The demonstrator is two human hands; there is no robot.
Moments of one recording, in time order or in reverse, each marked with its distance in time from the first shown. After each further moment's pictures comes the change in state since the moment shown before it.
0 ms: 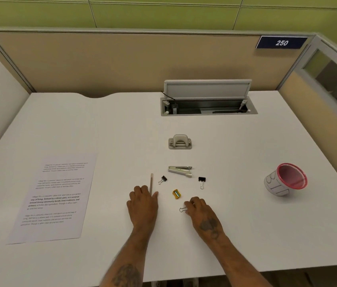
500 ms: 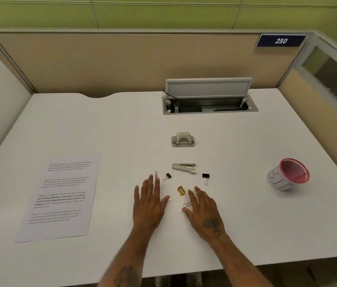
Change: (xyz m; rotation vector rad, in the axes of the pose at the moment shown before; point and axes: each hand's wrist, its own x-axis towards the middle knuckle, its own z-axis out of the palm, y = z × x) left_hand -0.006 -0.026 0.008 0.135 0.060 0.392; right_hand -0.009 -0.019 0.019 0.004 -0.053 0.193
